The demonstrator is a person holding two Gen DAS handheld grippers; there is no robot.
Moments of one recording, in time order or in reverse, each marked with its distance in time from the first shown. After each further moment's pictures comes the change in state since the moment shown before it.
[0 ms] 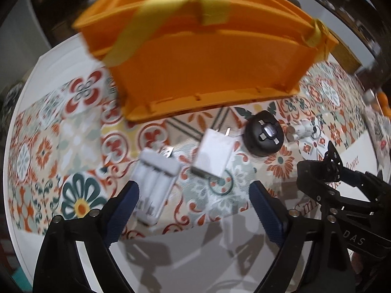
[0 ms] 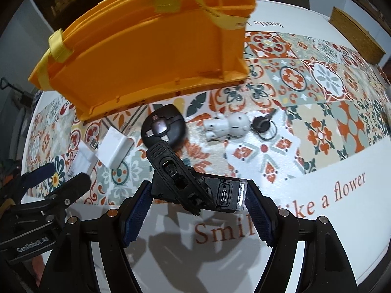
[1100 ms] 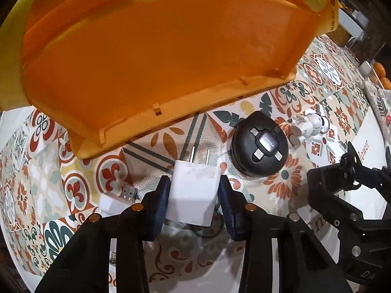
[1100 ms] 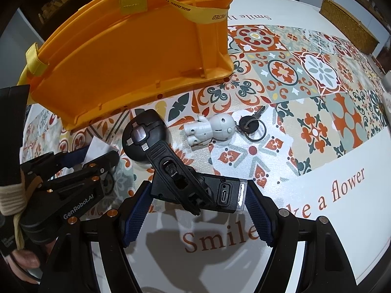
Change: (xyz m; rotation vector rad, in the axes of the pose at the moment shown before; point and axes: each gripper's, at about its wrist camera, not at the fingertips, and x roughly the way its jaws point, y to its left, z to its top) left arm 0.050 -0.029 0.028 0.144 0.043 -0.028; right arm 0.019 0.001 0.008 0.047 0.008 -0.019
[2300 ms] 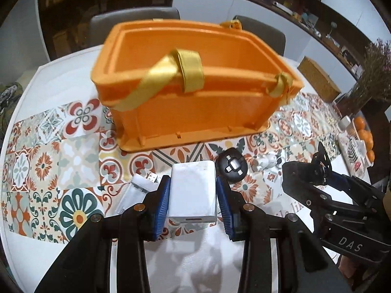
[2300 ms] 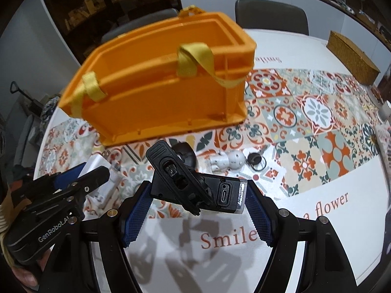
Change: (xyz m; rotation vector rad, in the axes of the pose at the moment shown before) left arm -0.114 0.027 -0.030 -0.210 -0.224 -0.077; right arm -0.075 0.021 0.007 -0.094 -0.168 0.060
